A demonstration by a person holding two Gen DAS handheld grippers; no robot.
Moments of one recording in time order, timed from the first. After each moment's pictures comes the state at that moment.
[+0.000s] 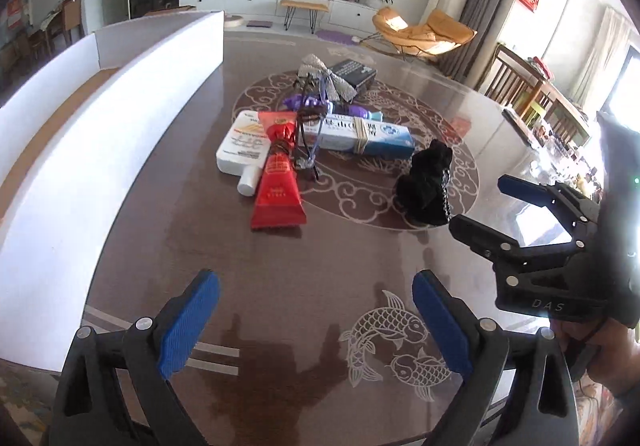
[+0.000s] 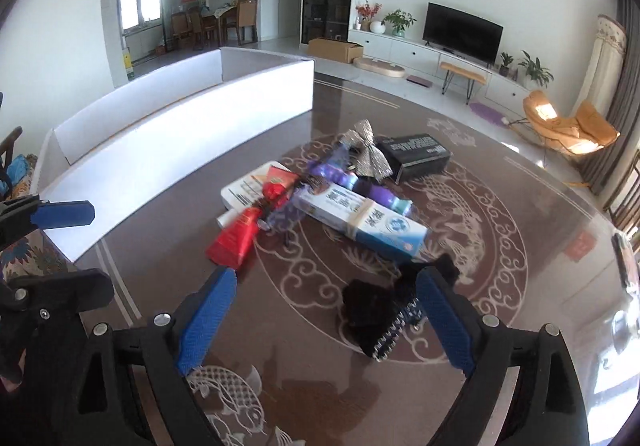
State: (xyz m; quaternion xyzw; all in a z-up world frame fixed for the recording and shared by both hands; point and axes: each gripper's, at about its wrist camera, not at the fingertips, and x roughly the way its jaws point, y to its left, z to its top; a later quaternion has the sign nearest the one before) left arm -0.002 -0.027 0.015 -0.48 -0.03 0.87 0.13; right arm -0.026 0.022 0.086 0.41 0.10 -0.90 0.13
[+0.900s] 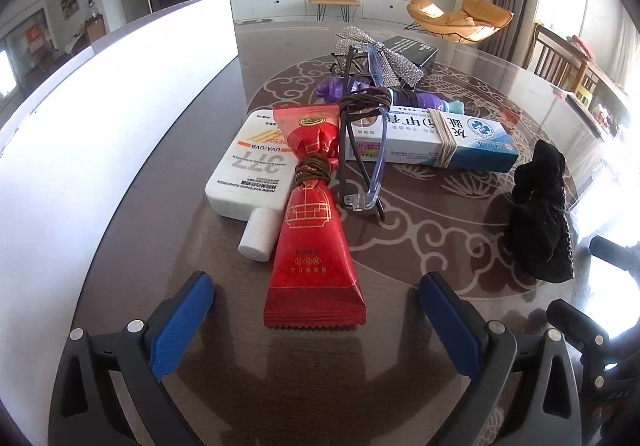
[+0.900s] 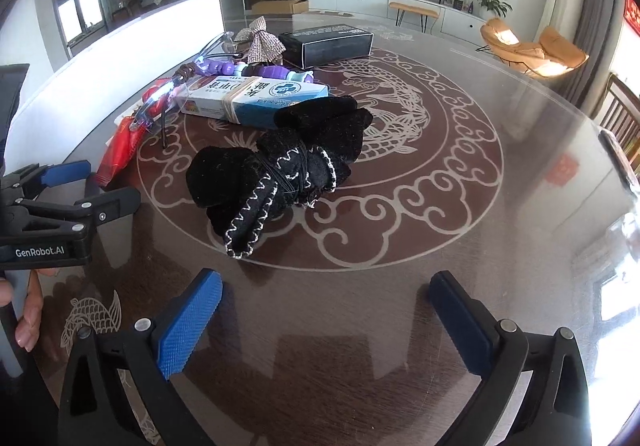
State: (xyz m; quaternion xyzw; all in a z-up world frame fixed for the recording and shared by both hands) left arm -0.079 -0.014 -0.041 -0.46 0.03 0.89 0.05; right arm -0.034 0.083 0.015 0.45 0.05 -0.89 0.08
